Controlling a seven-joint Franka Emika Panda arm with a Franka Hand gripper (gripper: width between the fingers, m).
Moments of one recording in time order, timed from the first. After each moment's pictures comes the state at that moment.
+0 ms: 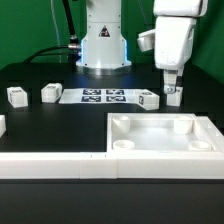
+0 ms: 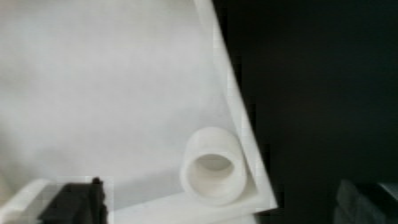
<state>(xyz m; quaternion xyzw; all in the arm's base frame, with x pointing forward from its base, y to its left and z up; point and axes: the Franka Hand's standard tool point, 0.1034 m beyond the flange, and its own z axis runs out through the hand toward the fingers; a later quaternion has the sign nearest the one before) 0.550 0.092 0.078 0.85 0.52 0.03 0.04</state>
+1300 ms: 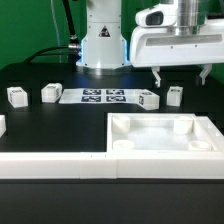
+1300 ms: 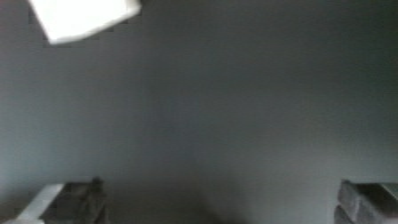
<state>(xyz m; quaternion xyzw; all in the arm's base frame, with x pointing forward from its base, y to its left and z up) 0.473 0.126 0.065 1.00 -0.04 -0.01 -0.03</state>
